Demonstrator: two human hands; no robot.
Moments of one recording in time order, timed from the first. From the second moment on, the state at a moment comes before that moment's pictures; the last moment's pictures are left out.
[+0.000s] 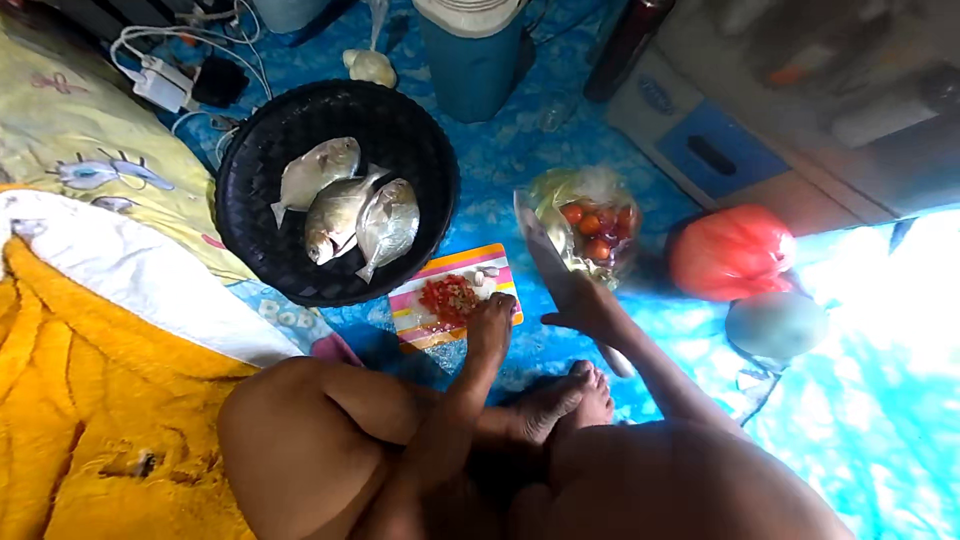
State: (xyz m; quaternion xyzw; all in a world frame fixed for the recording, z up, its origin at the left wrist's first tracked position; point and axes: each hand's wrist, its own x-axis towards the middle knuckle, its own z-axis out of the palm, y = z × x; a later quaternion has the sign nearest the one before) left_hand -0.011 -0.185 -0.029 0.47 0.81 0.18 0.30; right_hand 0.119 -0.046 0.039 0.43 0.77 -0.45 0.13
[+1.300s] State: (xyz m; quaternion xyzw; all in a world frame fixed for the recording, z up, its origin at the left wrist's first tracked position) left_hand -0.007 -0.174 -0.051 0.25 0.85 0.40 0.26; right_hand 0.137 -0.125 0.076 0.41 0.74 -0.26 0.47
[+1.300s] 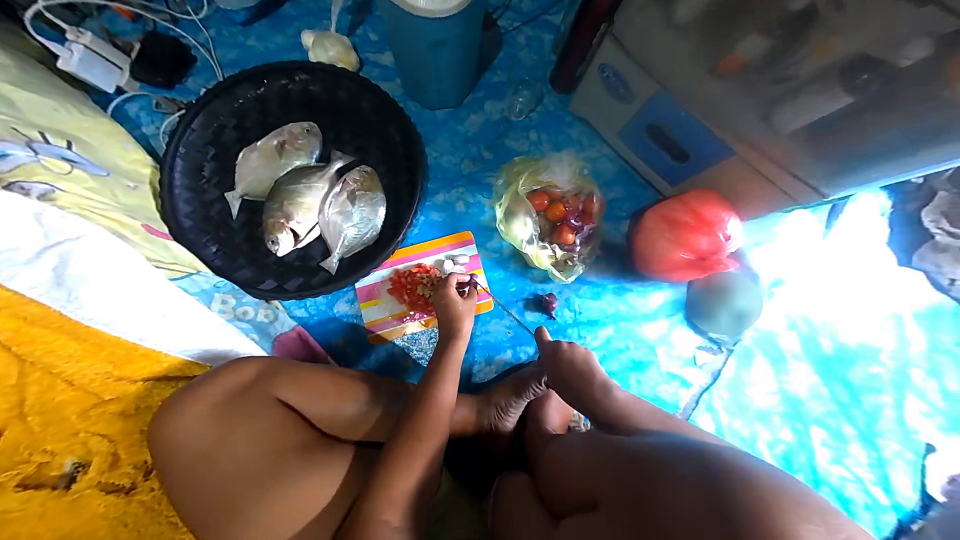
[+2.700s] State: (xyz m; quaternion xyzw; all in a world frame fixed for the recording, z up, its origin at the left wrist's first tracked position) left_hand -0.019 -0.161 -0.037 0.35 0.86 0.25 0.27; right_hand 0.165 -0.090 0.070 0.37 0.79 -0.31 0.37
